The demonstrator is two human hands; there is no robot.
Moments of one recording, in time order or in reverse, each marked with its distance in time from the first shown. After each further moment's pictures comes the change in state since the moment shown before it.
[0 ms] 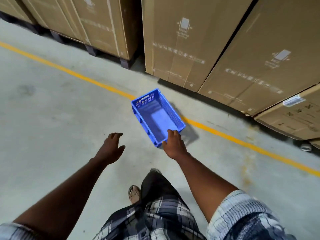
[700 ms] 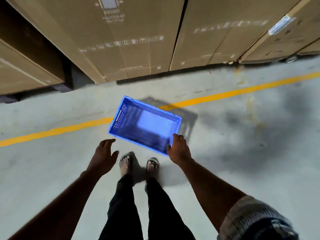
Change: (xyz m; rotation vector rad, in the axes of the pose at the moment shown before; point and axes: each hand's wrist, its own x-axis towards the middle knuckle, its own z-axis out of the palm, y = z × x) left_hand 0.382 0.024 -0.070 0.271 -0.345 0.293; right_hand 0.236 -0.006 0.033 0.342 0.059 0.649
